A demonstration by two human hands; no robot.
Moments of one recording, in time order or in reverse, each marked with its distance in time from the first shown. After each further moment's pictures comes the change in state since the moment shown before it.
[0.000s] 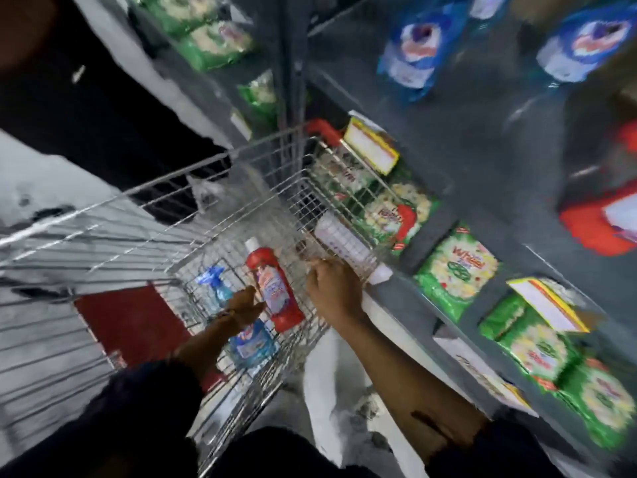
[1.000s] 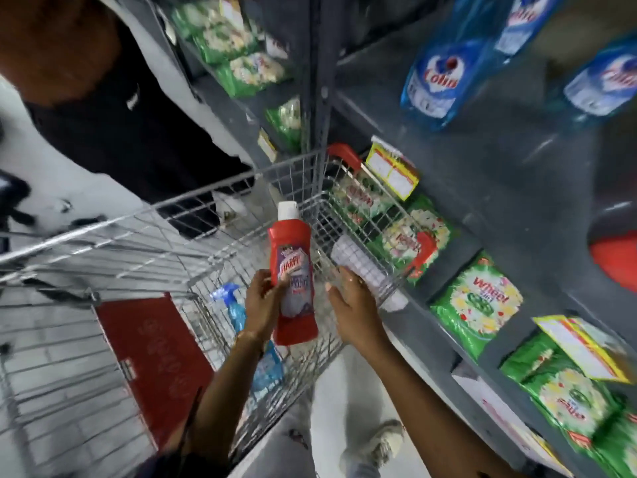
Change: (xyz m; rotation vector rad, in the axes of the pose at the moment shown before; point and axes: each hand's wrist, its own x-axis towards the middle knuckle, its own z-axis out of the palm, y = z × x) left_hand -0.054 0.063 -0.027 -1.214 0.347 0.125; right_hand -0.009 0.010 -0.015 0.594 -0.117 0.095
